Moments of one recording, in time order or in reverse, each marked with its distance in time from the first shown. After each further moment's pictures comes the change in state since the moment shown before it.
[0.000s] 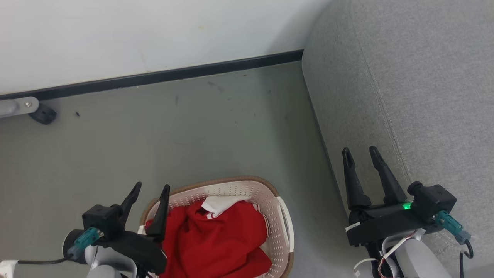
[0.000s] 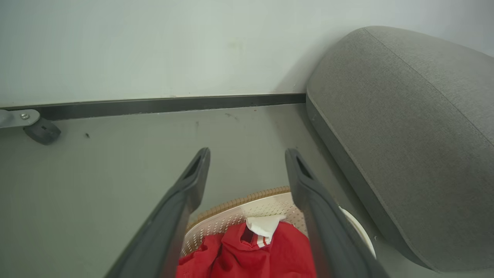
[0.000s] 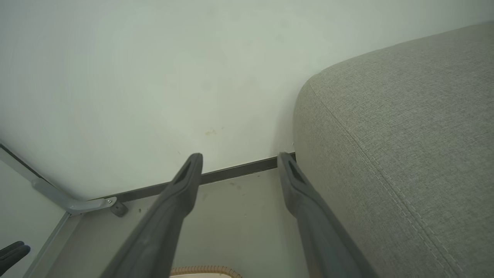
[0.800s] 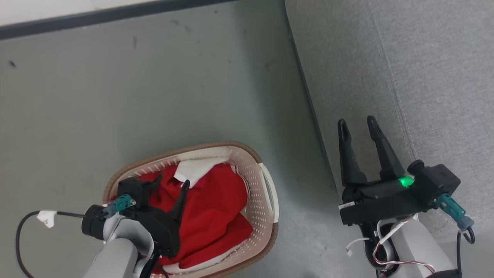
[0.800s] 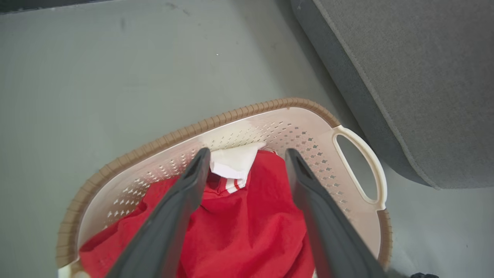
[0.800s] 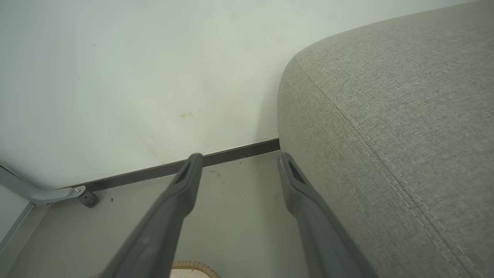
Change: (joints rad) left arm -0.189 -0.009 -0.151 0.207 0.012 -0.009 0.112; right arm -0.063 0.021 0.005 -0.075 -0.035 -0.016 -0.007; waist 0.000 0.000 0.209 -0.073
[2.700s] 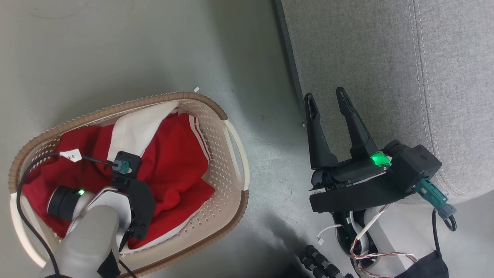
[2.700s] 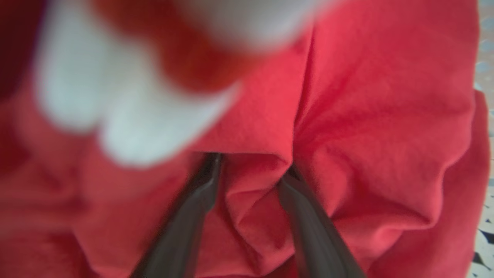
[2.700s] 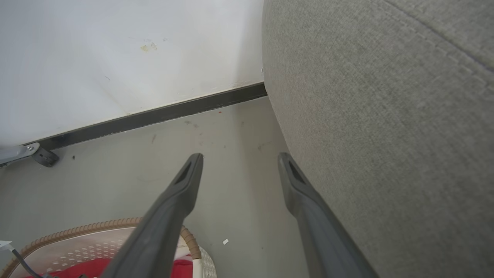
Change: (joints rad) left arm -0.320 0.007 -0.148 0.504 0.109 0.062 0.283; right arm -0.109 0.009 0.171 -0.108 0.065 -0.106 0.000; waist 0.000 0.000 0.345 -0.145
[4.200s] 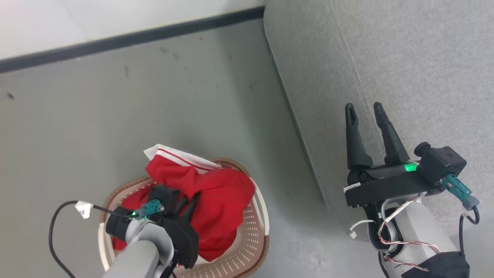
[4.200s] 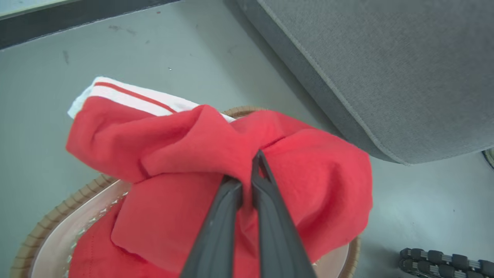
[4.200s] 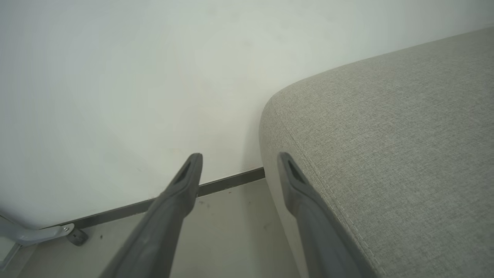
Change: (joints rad) left arm 0.189 -0.033 -0.123 -0.253 -0.205 -0.068 -0.370; right arm 0.011 -0.019 -0.166 0.191 0.007 0.091 0.000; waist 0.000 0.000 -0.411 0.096
